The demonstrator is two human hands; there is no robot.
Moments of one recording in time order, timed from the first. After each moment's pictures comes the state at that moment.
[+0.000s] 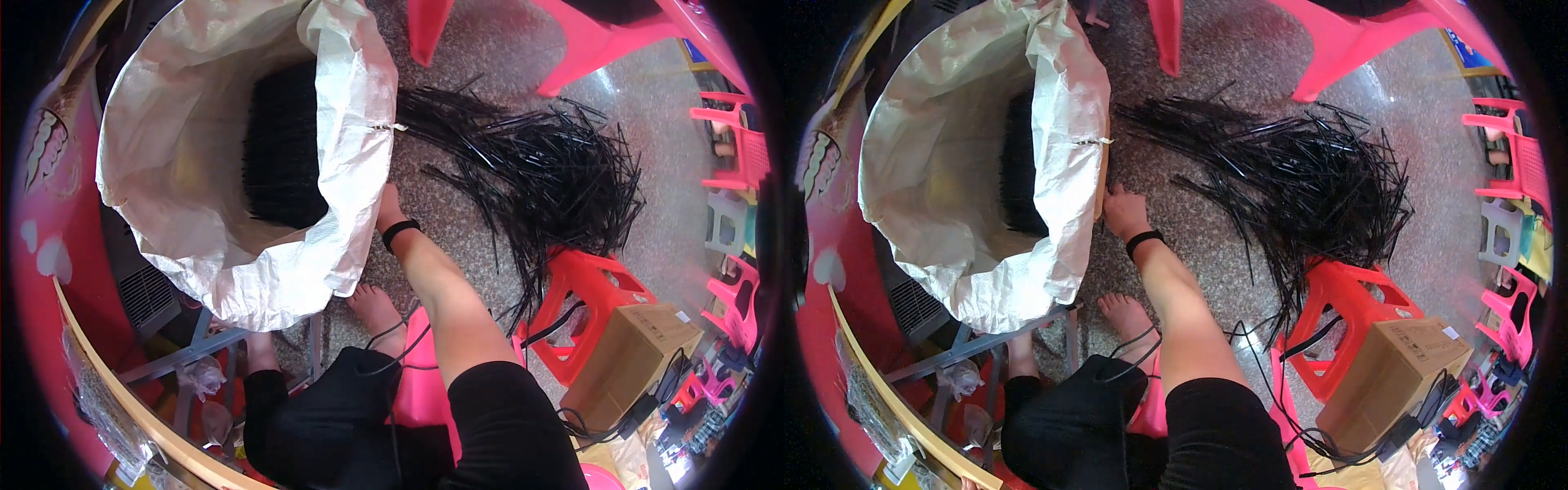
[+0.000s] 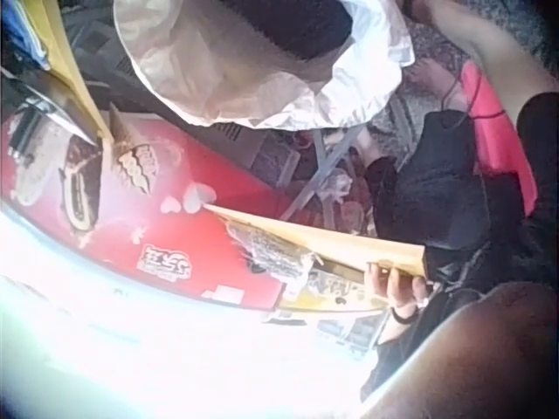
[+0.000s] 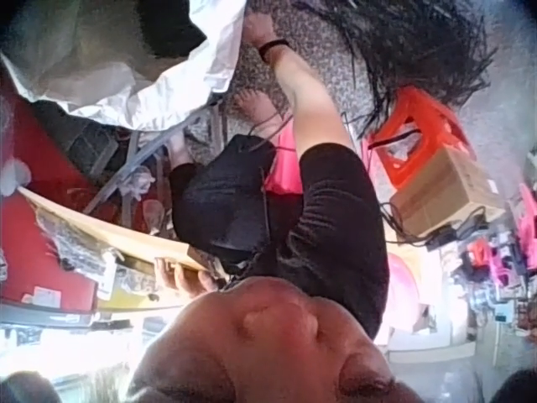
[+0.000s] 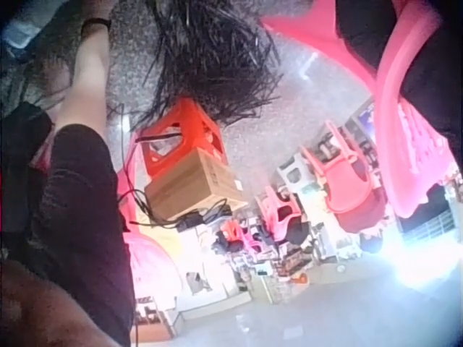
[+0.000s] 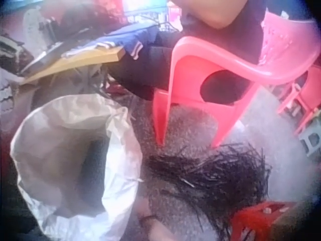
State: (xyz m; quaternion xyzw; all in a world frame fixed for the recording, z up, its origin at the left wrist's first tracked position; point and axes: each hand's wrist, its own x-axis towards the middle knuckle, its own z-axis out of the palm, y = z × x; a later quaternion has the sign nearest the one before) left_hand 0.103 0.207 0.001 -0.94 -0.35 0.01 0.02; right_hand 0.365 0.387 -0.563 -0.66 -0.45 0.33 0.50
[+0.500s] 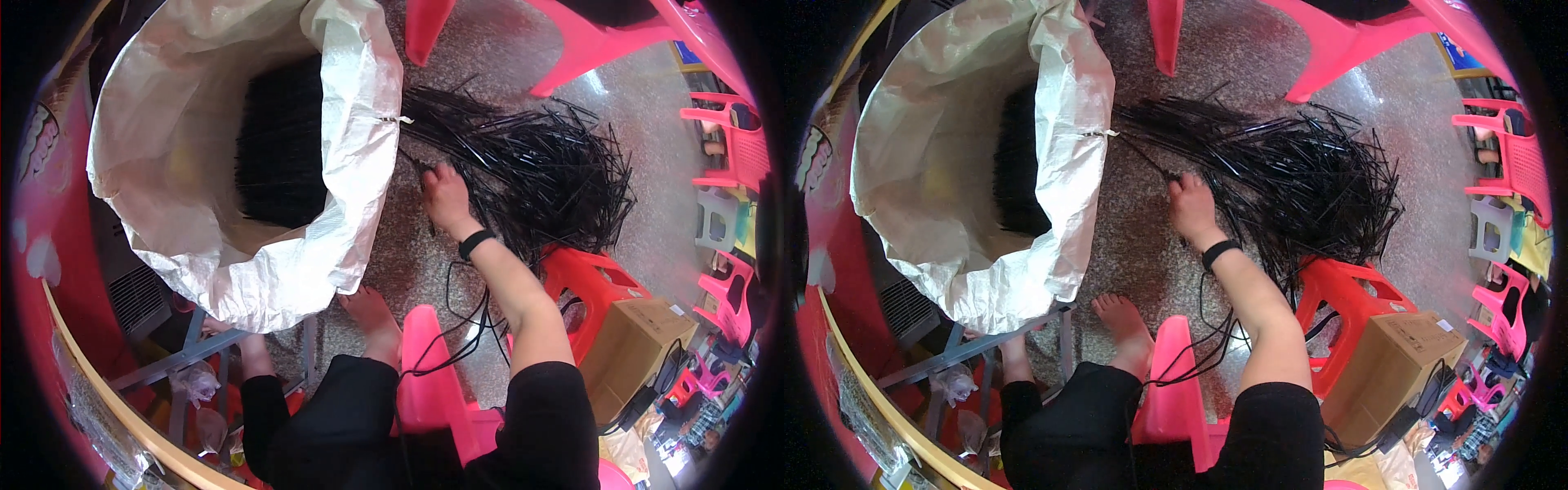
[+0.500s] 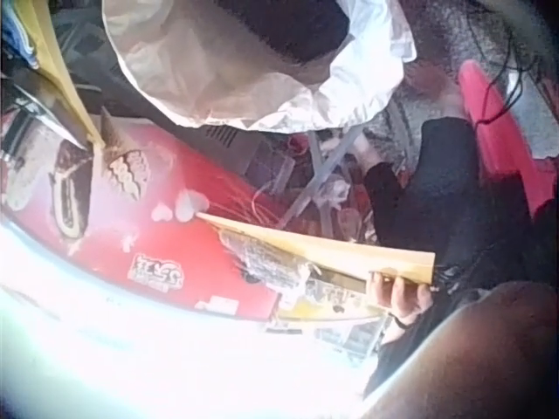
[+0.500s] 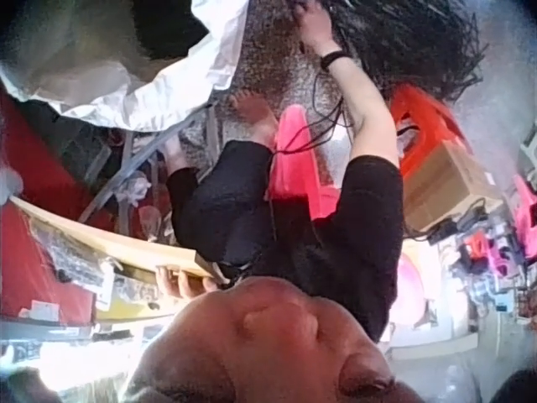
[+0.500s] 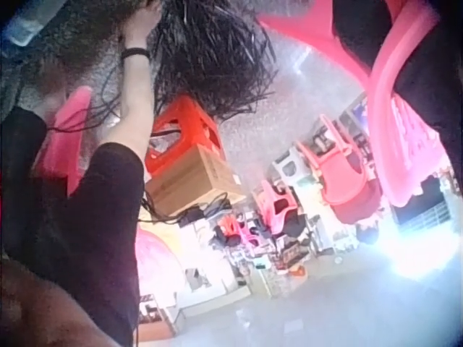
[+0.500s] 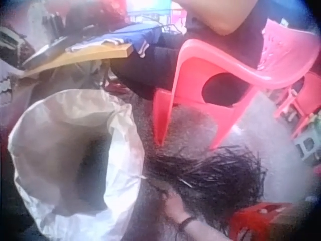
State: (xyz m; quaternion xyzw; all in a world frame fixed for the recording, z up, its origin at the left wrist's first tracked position) left_hand 0.081 0.208 -0.005 -0.93 -0.37 -0.04 0.00; right_hand 0.489 0.301 -0.471 -0.78 -0.59 0.07 0.18
